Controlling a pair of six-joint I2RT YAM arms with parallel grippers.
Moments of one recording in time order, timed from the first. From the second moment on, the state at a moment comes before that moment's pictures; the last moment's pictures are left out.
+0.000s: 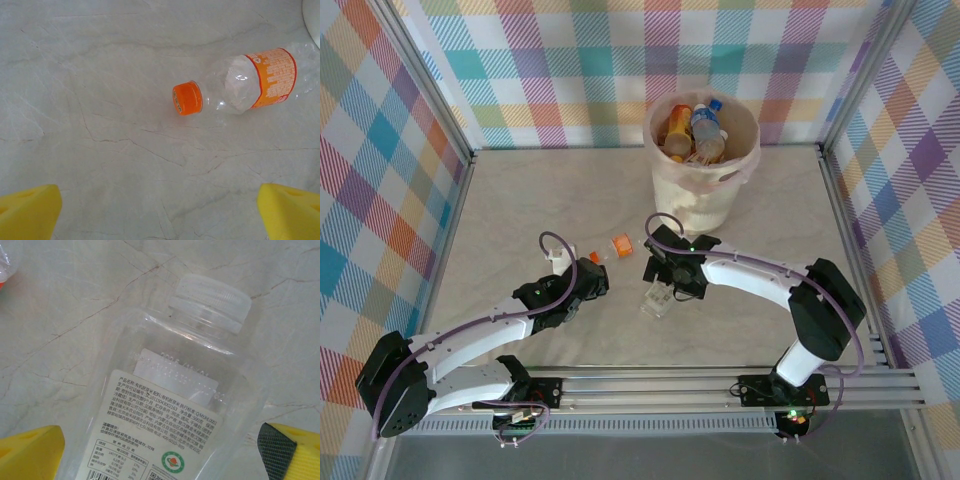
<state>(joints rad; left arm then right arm) -0.81 1.09 0.63 -0.50 -0.57 -0.86 0.87 1.63 1.11 -0.74 0.15 1.12</state>
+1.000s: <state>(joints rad) -0.81 1.10 0.63 -0.47 -0.57 -0.86 0.87 1.76 1.11 -0.66 0.13 1.09</state>
